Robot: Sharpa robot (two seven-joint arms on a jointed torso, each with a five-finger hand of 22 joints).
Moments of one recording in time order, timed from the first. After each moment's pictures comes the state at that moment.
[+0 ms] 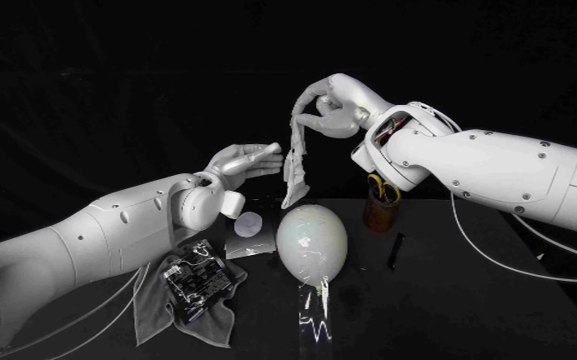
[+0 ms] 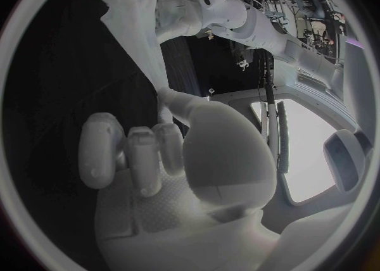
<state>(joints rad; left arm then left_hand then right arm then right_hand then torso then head) 1.28 -0.54 -0.06 1.05 0.03 0.00 0.31 1.32 -0.18 0.18 0.17 0.05 0.74 0.19 0.28 0.26 0.86 0.21 0.20 0.07 0.62 0.20 0.42 0.19 0.11 0.48 0.29 0.16 0.11 1.55 -0.65 -0.12 1.41 -1.03 -0.53 0.17 1.28 -0.06 0.64 -0.05 0.04 0.97 0.10 0.47 0.45 1.46 0.02 1.46 1.31 1.46 -0.03 1.56 1.31 0.07 1.42 0.08 1.34 1.31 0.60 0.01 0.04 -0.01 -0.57</state>
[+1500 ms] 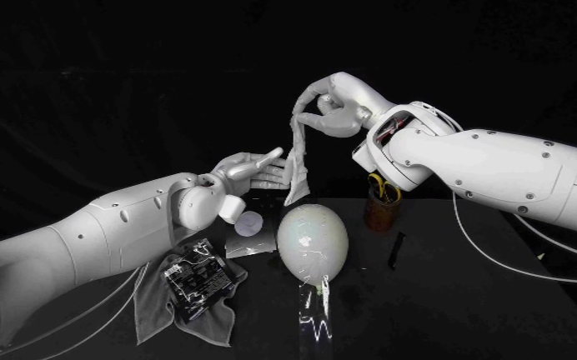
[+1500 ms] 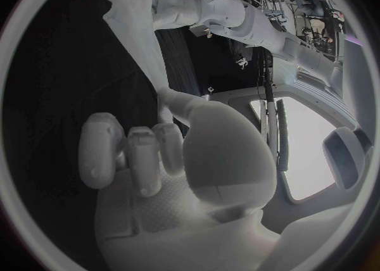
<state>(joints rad) 1.28 -0.54 -0.06 1.05 0.03 0.09 0.18 1.43 0.03 -0.10 0.27 0.05 0.87 0.20 0.33 0.24 1.12 0.14 0.26 0.09 0.93 0.11 0.43 0.23 0.17 0.81 0.29 0.16 0.07 1.55 -0.65 -0.12 1.41 -1.01 -0.53 0.18 1.28 -0.06 0.64 -0.05 0.04 0.97 0.09 0.47 0.45 1.46 0.02 1.46 1.31 1.46 -0.03 1.57 1.31 0.07 1.42 0.08 1.34 1.31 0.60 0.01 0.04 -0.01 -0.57</state>
